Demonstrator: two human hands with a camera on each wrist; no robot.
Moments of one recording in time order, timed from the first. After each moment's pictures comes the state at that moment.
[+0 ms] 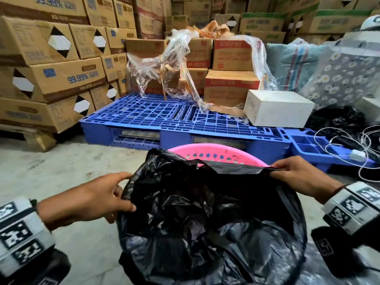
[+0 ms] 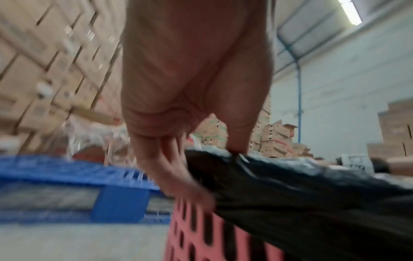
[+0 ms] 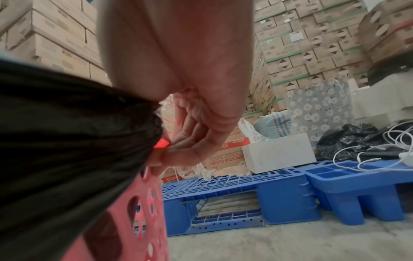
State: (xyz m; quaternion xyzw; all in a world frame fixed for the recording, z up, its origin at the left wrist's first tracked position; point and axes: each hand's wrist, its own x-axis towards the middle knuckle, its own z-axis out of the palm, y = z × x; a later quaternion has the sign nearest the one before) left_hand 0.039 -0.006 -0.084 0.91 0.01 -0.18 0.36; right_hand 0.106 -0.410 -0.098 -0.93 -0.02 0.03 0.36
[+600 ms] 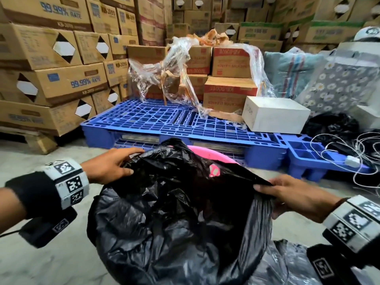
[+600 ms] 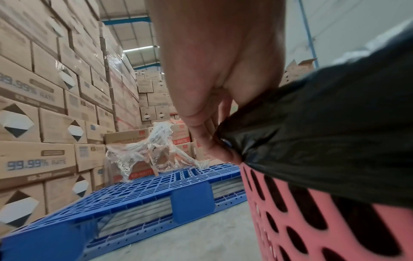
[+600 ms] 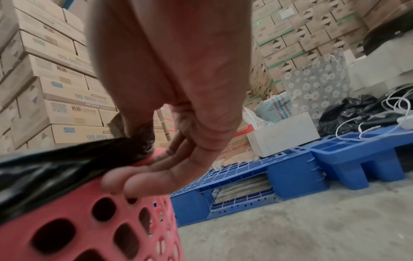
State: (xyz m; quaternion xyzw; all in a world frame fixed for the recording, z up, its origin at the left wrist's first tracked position) left_hand 0.105 0.021 -0.078 0.98 -0.10 -0.04 0.19; right_hand 0.060 -0.378 -0.086 -0.84 0.03 0.18 0.50
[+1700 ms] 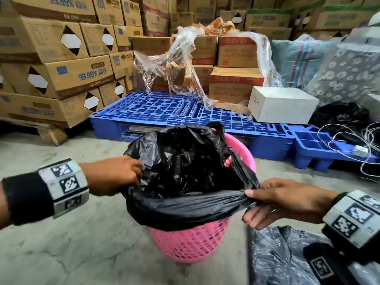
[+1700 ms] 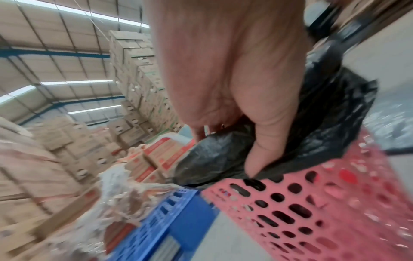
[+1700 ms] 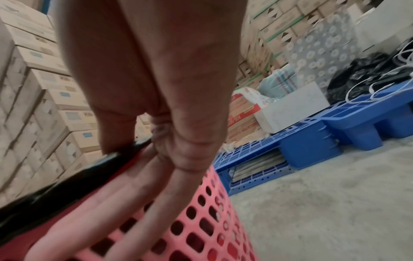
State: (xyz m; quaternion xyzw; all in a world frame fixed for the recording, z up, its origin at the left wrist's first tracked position) left_hand 0.047 0.013 -0.063 0.88 -0.38 -0.10 -0.26; right_hand 0.034 -0.355 -0.094 -0.74 -0.03 0.37 0.55
